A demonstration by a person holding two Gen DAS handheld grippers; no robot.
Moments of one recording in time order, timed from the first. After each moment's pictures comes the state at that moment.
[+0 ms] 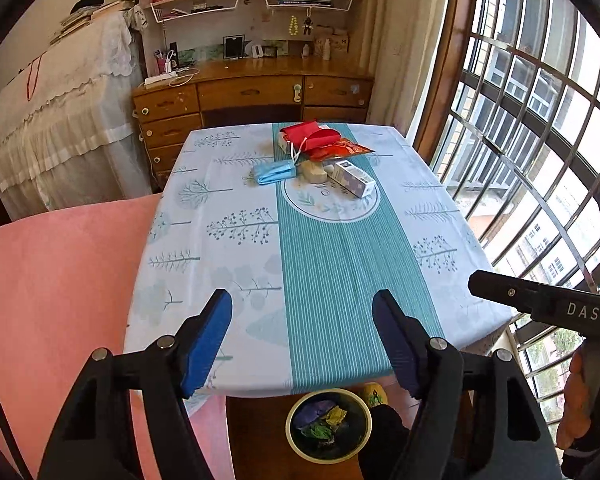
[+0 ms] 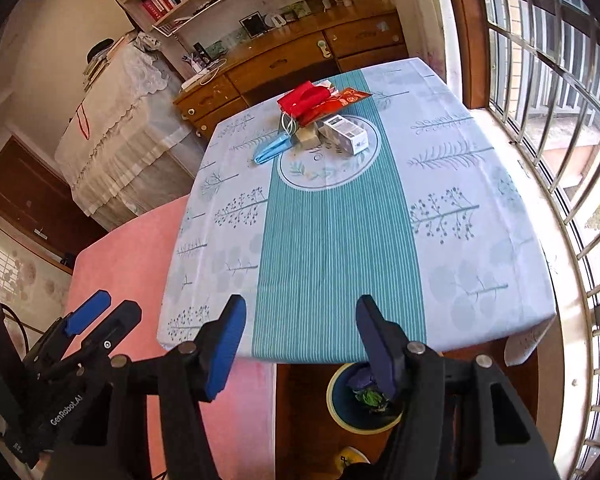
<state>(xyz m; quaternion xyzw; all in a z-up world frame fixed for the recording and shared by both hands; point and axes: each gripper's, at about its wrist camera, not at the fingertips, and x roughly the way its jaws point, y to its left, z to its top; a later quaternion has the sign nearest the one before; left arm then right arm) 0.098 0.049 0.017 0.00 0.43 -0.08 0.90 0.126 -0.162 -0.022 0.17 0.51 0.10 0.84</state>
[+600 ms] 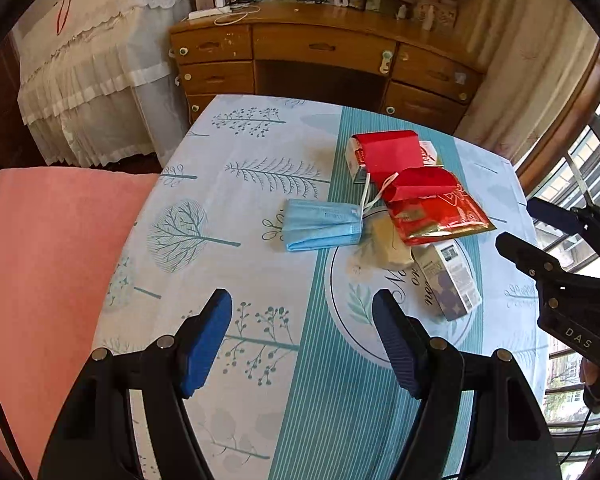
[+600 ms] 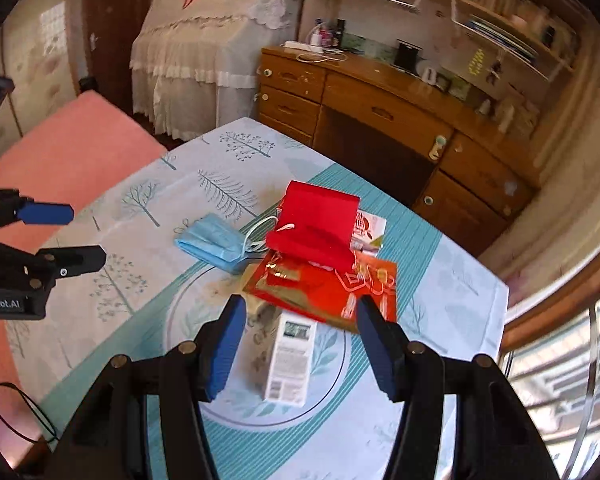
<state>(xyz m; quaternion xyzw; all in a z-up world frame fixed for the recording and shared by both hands) 0.403 0.036 -0.069 -0.07 0.52 0.06 0.85 0.439 -0.126 -0.069 -0.23 0.42 0.27 0.84</state>
